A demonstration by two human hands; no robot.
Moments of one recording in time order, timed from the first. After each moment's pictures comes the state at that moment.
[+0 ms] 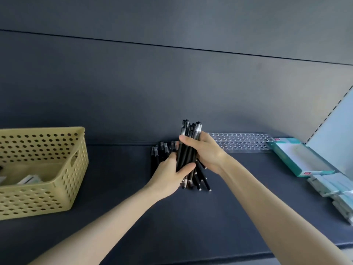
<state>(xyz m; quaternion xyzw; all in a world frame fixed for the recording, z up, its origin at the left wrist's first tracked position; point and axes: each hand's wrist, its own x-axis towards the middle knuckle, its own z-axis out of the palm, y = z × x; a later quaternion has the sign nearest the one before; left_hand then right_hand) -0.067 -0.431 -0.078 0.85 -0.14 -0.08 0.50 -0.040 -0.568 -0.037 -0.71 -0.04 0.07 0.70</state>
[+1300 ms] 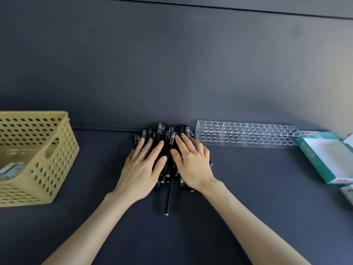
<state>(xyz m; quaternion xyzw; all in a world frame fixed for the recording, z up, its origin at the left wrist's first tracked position) -0.040 -0.401 -0.135 0.97 -0.11 0.04 0.22 -0.021 -0.564 -0.132 -0.97 -0.10 -0.06 0.21</state>
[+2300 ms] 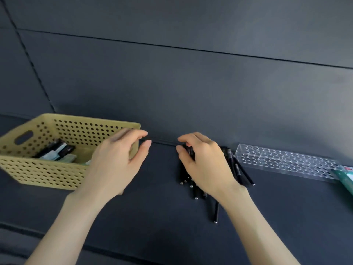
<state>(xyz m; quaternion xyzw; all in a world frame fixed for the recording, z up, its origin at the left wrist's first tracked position) -0.121 -0.272 -0.007 0.92 -0.07 0.30 0.26 -0.077 -0.457 -0.014 -0.90 -0.25 -0.19 0.29</state>
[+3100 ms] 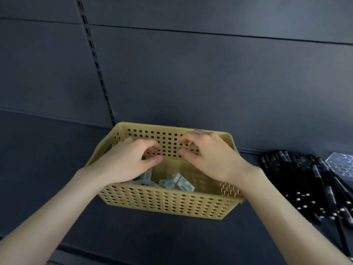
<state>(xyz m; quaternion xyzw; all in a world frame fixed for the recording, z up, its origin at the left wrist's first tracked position) -0.058 -0.035 -0.022 0.97 -0.11 0.00 0.20 -0.025 -0.241 -0.013 -0.91 -0.33 -0.04 0.23</state>
